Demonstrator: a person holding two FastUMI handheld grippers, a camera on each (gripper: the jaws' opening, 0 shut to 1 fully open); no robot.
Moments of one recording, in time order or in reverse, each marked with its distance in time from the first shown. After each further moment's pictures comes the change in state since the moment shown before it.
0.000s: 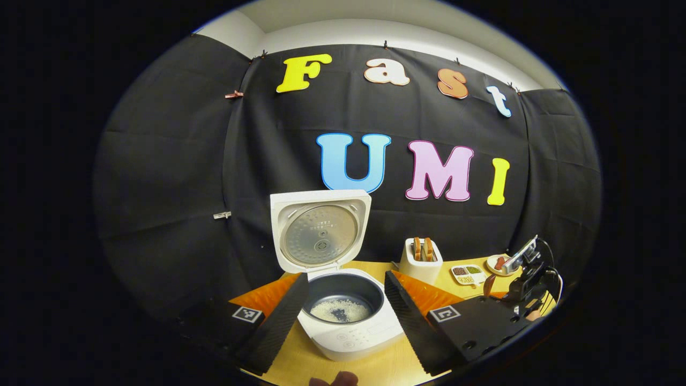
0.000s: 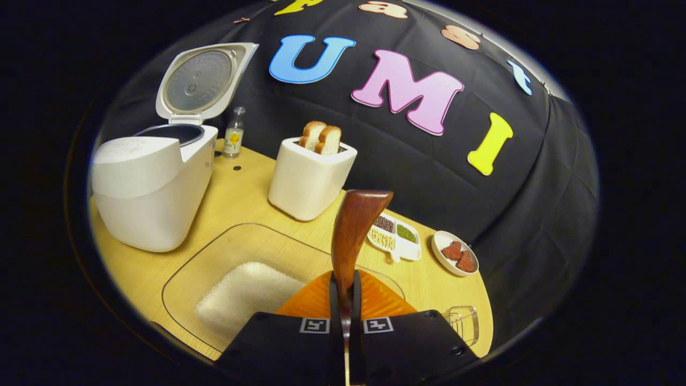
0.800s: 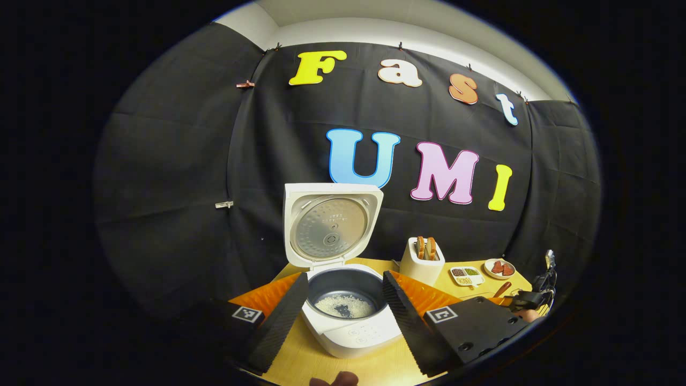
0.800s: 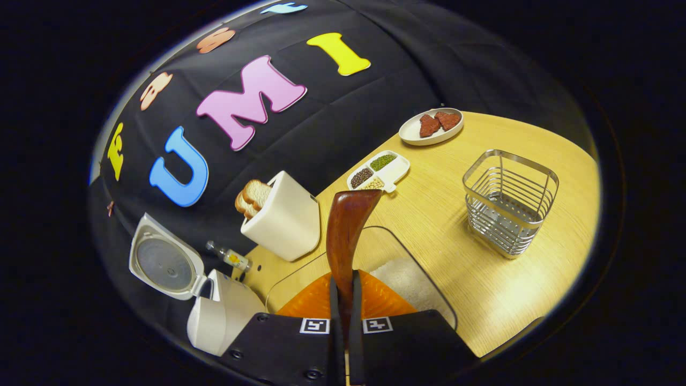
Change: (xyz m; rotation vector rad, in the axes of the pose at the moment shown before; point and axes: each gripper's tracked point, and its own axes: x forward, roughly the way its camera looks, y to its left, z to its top) left arm -0.004 0.028 -0.006 -0.058 0.009 -0.010; right arm -0.022 -0.025 -0.016 1.184 0.059 0.072
